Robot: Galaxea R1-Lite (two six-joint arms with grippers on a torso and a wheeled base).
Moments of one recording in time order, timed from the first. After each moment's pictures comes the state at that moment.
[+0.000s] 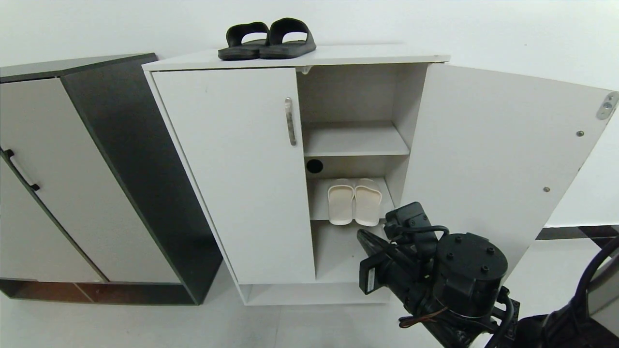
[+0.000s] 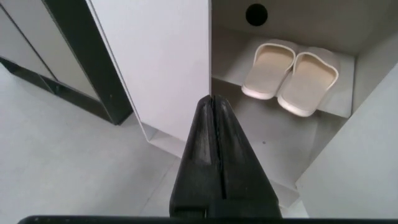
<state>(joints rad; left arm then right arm) 0.00 0.00 0.00 0.00 0.01 -0.01 0.92 1.95 -0.61 -1.31 -0.39 0.06</state>
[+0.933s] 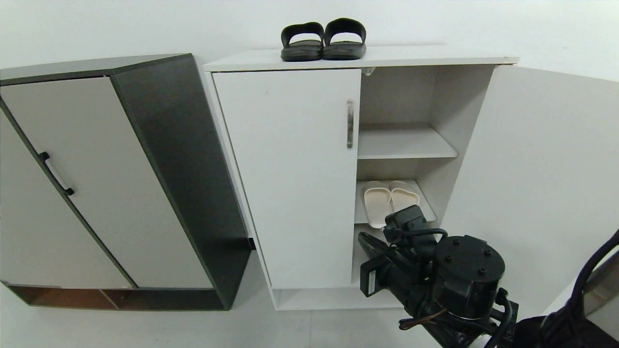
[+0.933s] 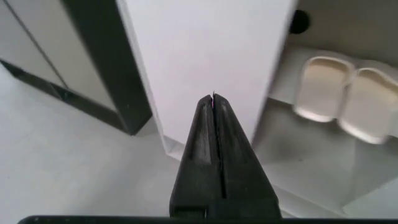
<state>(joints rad) 0.00 0.00 0.00 0.00 0.01 -0.01 0.92 1.96 -0.60 -1.31 -0.39 0.06</state>
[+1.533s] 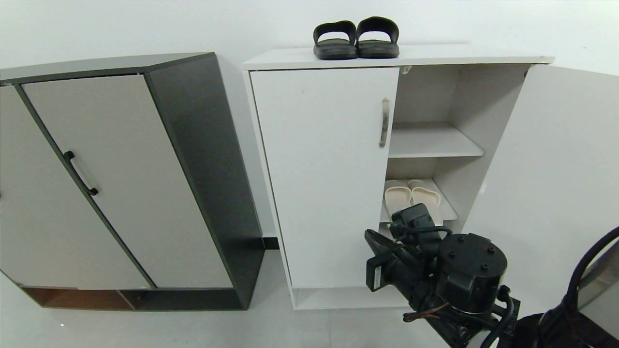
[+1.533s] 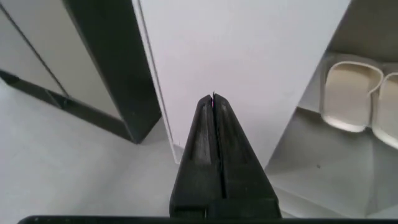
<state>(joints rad) 0.00 0.00 0.00 0.00 0.01 -0.01 0.89 1.97 -0.58 -1.34 -0.39 0.05</state>
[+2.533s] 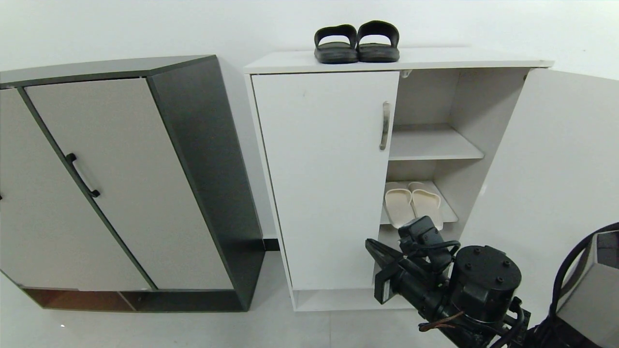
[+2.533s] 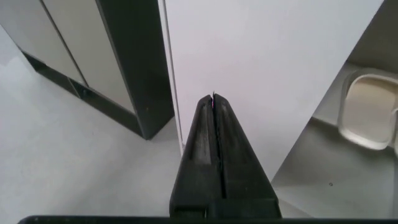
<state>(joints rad) 0.00 0.00 0.00 0.00 0.01 -0.01 0.83 2.02 -0.48 -1.54 -0.22 0.01</state>
